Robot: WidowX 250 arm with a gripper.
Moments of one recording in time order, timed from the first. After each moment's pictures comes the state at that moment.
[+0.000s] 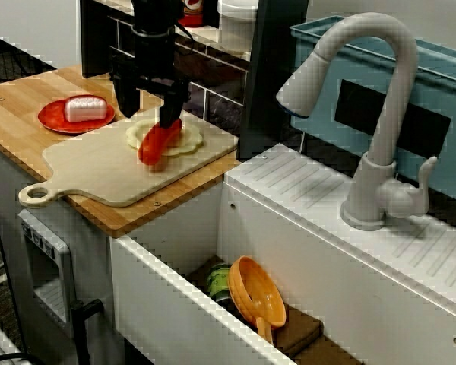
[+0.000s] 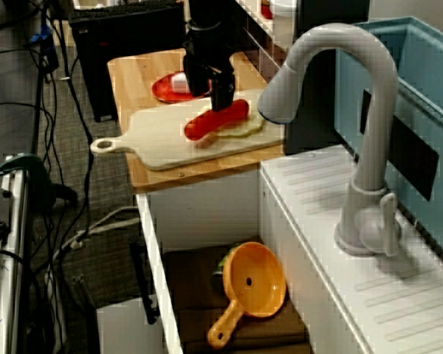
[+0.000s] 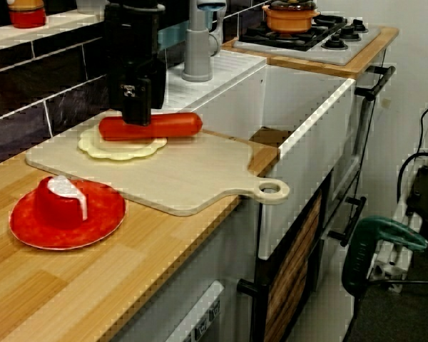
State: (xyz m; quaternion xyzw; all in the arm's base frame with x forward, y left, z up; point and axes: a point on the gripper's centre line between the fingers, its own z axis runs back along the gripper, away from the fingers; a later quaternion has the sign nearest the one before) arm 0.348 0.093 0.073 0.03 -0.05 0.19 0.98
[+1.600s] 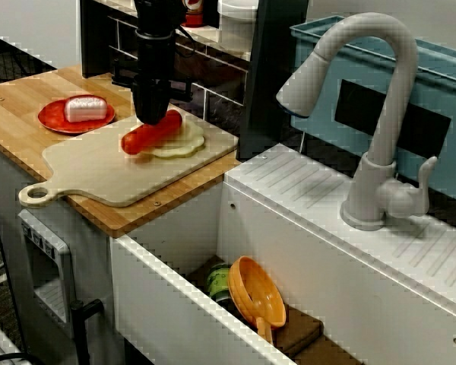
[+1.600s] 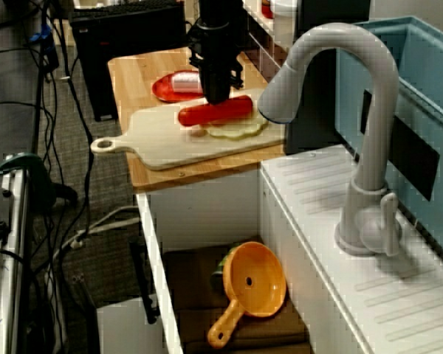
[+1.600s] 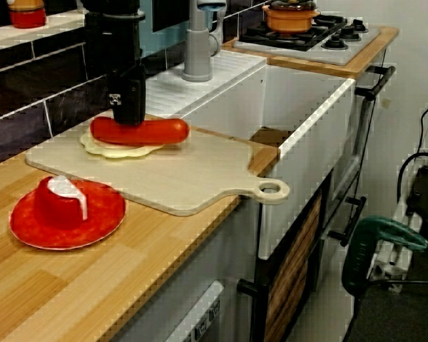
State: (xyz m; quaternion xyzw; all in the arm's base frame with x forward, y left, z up) arm 0.358 0.107 0.068 0.02 -0.02 0.22 0.97
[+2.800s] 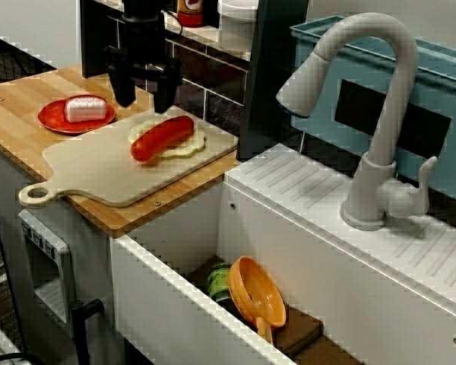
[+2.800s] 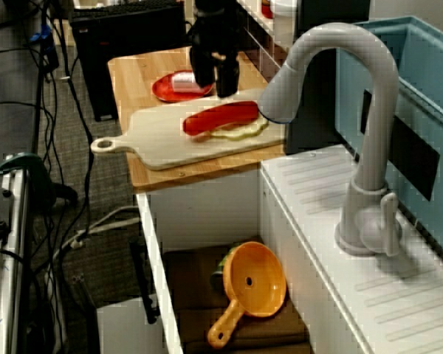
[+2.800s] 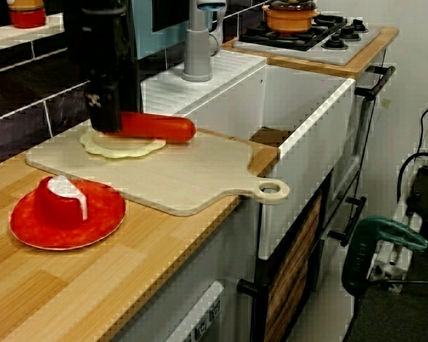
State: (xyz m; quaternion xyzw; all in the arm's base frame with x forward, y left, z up) arm 0.360 0.119 0.068 -0.02 -0.04 0.18 0.98
